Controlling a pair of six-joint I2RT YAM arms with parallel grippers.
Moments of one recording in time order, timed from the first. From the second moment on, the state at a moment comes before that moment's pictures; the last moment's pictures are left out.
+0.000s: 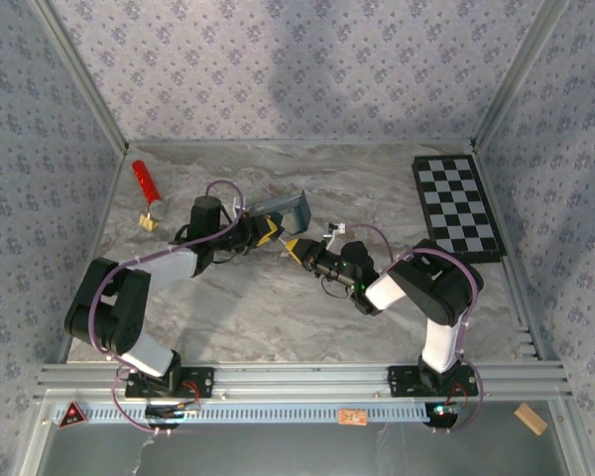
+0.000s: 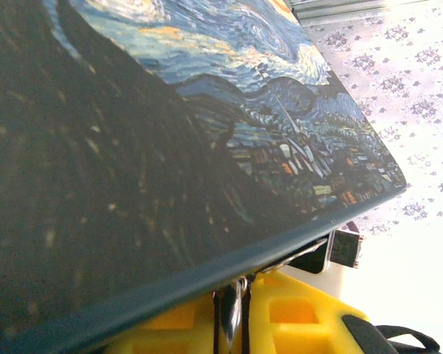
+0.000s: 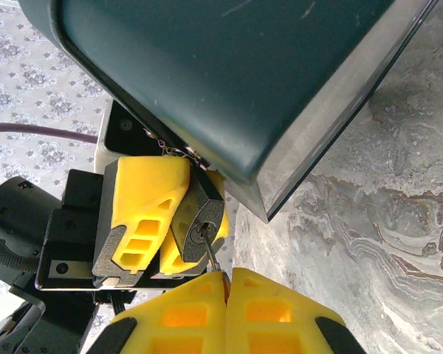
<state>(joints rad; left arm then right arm) -0.37 1.54 0.71 0.35 0.71 -1.12 0.72 1.84 0.52 1.28 -0.28 1.37</state>
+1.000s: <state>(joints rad) -0.39 1.49 0.71 0.33 0.65 -1.10 0.71 1.83 0.51 1.29 -0.27 1.42</state>
